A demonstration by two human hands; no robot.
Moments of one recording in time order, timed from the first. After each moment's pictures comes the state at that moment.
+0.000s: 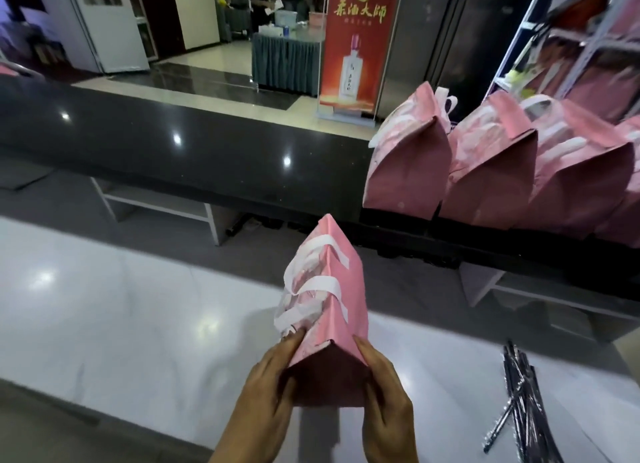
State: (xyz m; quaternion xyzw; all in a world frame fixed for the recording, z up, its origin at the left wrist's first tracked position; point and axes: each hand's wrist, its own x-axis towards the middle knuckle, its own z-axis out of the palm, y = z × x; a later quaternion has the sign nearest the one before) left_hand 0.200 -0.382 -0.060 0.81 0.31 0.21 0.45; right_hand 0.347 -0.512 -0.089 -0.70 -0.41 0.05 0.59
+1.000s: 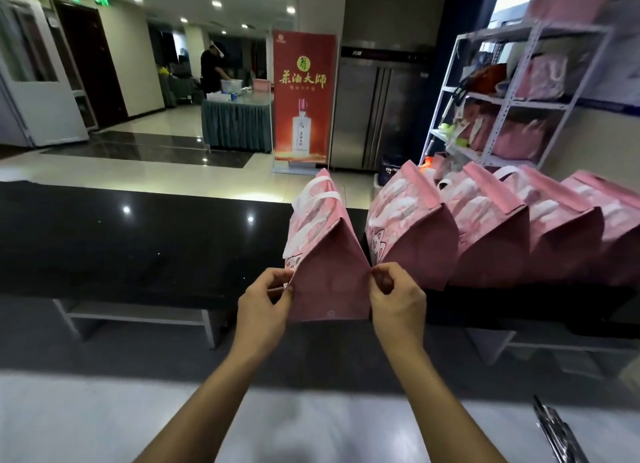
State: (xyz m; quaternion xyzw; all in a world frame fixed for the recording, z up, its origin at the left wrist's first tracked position) left_hand 0.314 -0.137 0.050 0.75 0.26 0.36 0.50; right_hand 0.454 -0.291 0.052 -0.80 -0.24 -0.18 0.52
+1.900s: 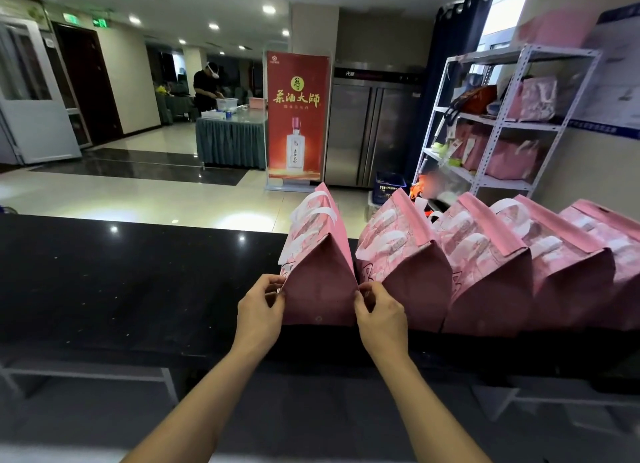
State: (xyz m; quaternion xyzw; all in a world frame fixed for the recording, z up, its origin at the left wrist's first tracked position) left_hand 0.433 -0.083 0.044 0.75 0.28 0.37 0.47; right_hand 0.565 -0.249 0.035 -0.85 -0.25 -0.10 0.45
